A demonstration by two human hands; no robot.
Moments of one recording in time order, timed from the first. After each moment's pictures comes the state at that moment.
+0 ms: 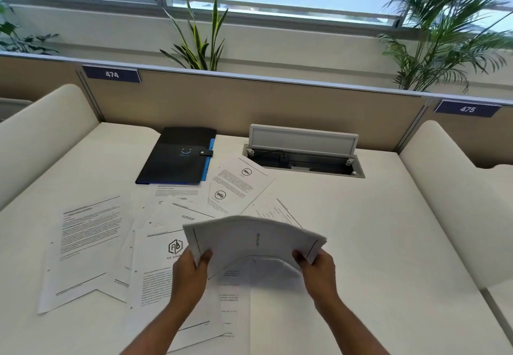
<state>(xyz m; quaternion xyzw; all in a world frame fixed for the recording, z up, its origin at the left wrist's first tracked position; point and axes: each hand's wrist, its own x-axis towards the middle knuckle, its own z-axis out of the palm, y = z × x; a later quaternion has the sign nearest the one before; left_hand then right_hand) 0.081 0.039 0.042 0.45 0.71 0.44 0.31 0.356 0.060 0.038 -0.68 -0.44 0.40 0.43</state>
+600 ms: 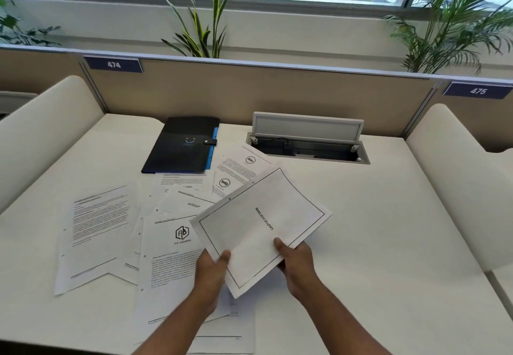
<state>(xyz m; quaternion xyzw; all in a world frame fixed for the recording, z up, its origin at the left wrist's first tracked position) 0.114 0.022 0.022 0.23 0.64 0.51 0.53 0.300 0.050 0.044 -0.55 -0.18 0.65 0.49</state>
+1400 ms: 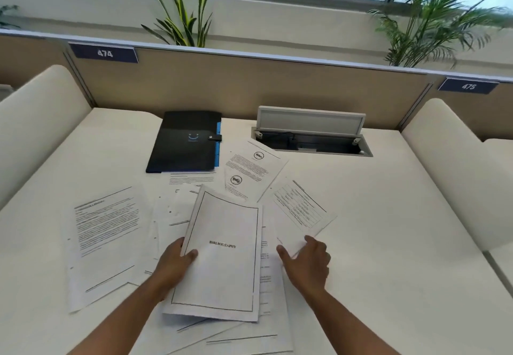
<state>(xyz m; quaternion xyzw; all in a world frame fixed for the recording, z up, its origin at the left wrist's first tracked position) -0.059 0.049 0.036 0.45 0.72 0.24 0.48 0.245 0.037 0.013 -0.84 -0.46 0.24 0.18</state>
